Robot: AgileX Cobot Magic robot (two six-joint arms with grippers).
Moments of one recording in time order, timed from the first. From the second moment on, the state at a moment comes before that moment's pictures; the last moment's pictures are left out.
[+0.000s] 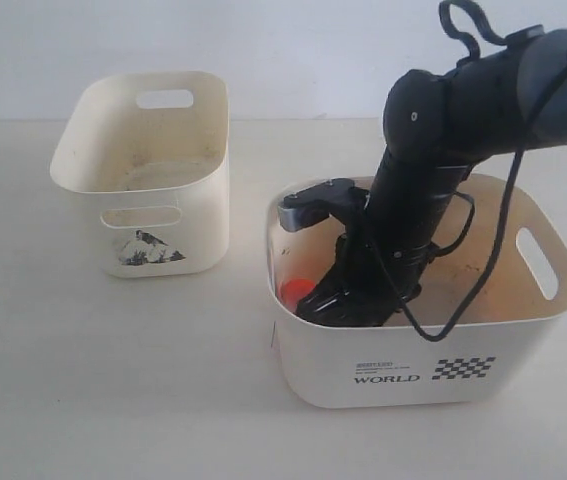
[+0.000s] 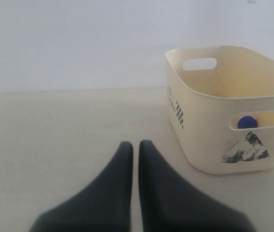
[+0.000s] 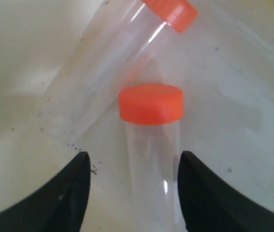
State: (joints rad) left arm -0.01 0.00 0.00 0.05 0.21 -0.03; right arm 0.44 1.93 -1.20 0.32 0.90 -0.36
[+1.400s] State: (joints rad) left arm -0.01 0.00 0.00 0.05 0.21 -0.03; right arm 0.44 1.72 -1.20 0.26 0.98 -0.44
